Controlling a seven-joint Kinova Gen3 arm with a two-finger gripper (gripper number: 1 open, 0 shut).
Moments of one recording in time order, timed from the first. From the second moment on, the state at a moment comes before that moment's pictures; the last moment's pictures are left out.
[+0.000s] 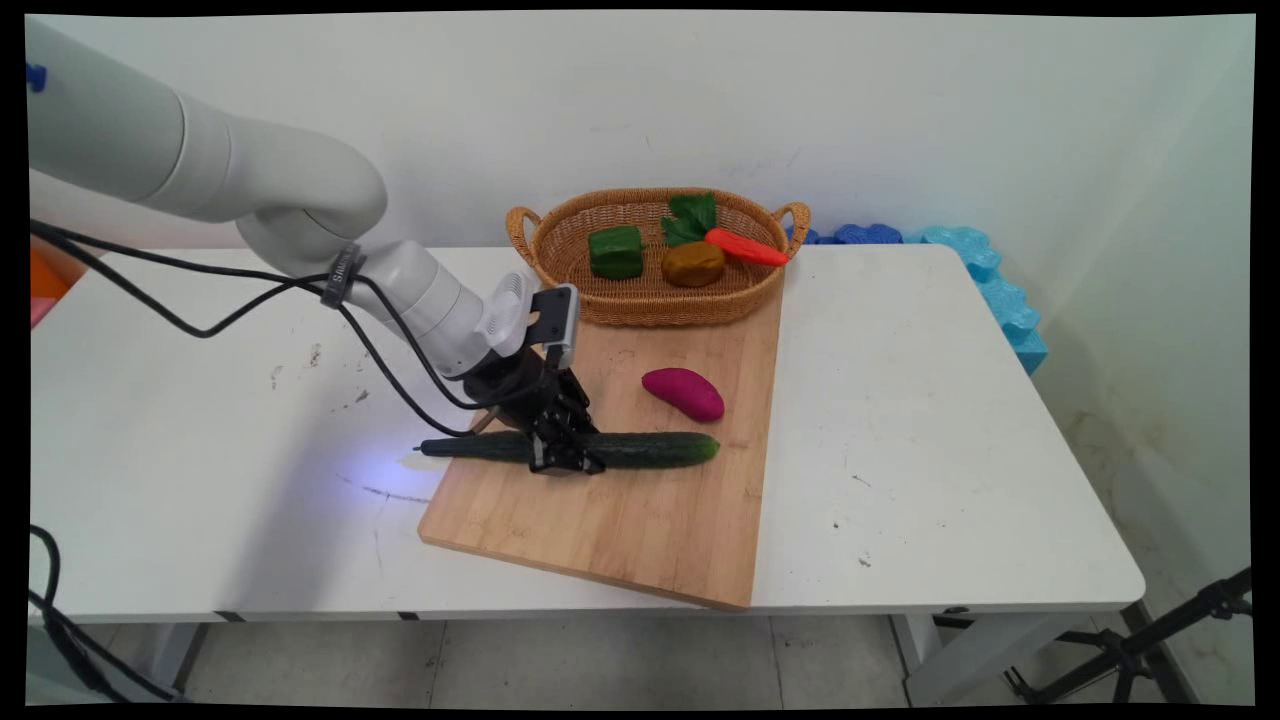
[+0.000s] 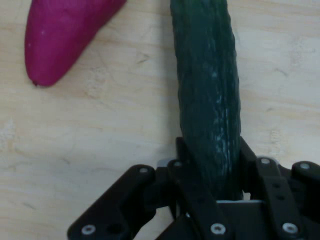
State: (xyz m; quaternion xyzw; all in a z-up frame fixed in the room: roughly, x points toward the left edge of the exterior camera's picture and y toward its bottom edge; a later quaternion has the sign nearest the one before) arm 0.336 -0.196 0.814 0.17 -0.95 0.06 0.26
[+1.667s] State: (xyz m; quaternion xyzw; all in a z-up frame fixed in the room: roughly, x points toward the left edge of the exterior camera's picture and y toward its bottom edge) arm 0.343 -0.276 0.942 0.16 -0.94 0.16 0.26
